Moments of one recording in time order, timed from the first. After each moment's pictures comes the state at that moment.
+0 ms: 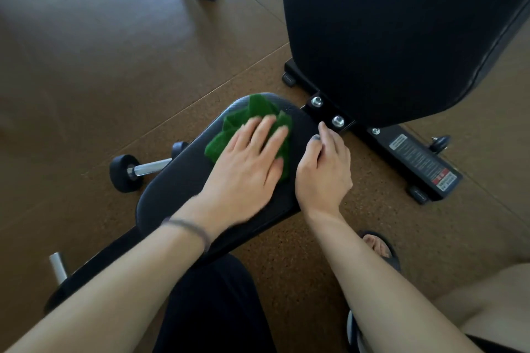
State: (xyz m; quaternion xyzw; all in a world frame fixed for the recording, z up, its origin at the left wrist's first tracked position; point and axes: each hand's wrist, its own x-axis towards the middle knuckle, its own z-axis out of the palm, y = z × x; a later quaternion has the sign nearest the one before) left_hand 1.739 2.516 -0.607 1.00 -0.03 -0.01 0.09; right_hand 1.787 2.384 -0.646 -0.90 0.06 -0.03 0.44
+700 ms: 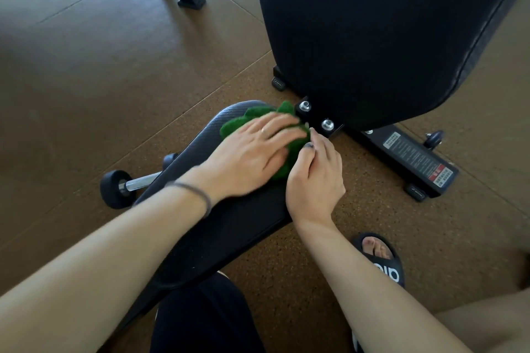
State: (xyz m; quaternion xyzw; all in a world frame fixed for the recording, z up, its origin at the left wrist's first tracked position) left_hand 1.802 2.528 -0.614 0.97 -0.20 -0.03 0.13; right_hand 1.789 2.385 -0.648 -0.88 0.07 -0.05 0.46
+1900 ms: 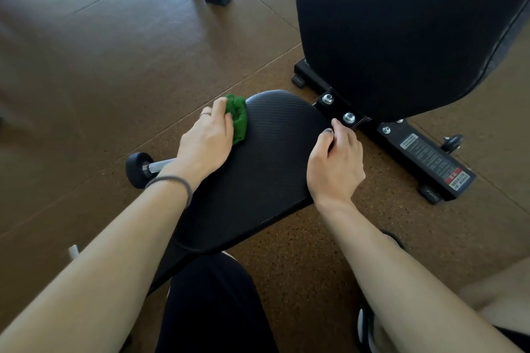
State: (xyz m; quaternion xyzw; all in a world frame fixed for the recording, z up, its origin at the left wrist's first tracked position) left_hand 1.759 2.591 -0.606 0.95 0.22 -0.02 0.20; right_hand 1.791 2.386 -0.645 -0.90 0.07 -0.03 0.42
